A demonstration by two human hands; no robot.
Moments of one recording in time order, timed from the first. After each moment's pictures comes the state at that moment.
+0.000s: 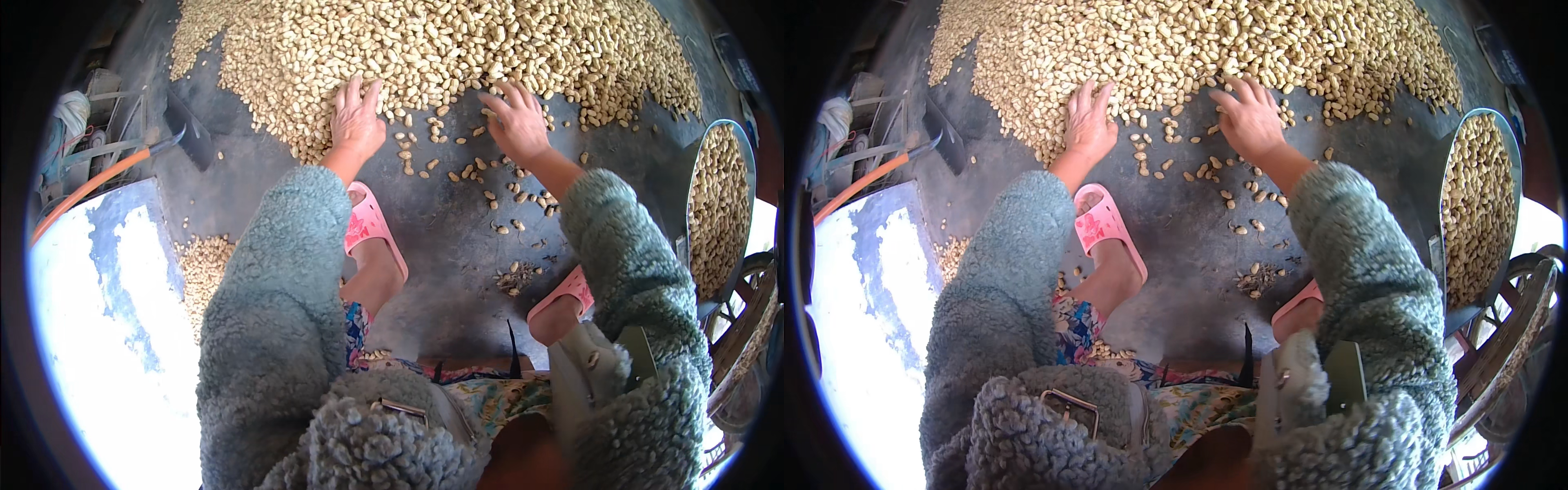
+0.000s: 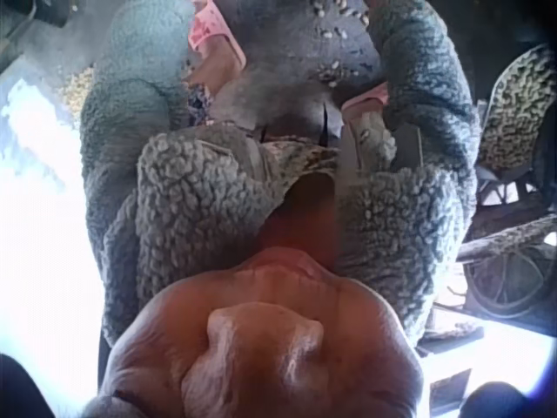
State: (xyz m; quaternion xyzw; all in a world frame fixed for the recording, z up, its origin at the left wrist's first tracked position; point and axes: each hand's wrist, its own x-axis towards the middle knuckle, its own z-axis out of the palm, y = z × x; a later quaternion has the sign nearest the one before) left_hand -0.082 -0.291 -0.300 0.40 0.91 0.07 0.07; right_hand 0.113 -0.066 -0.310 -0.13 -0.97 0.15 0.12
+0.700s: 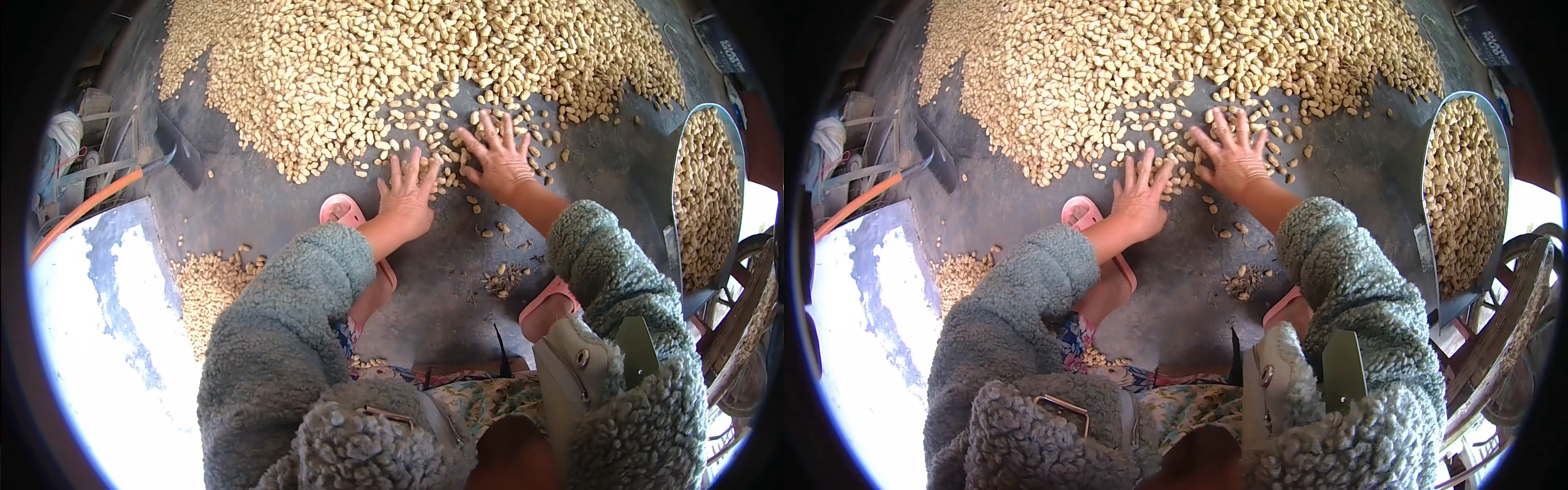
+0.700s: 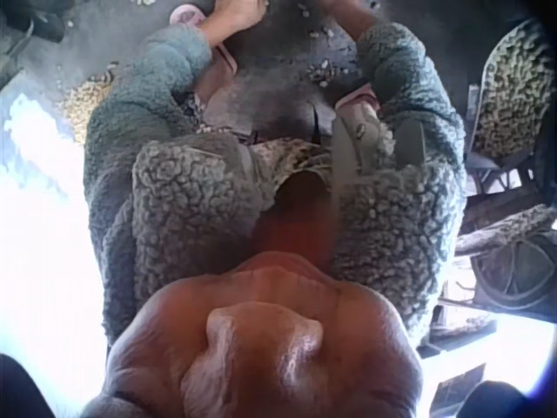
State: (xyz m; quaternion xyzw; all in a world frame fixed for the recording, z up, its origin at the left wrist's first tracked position) left_hand 0.060 -0.280 -0.280 0.44 0.84 -0.02 0.33; right_hand 0.155 -0.098 -0.297 -0.18 -0.96 0.10 -0.16
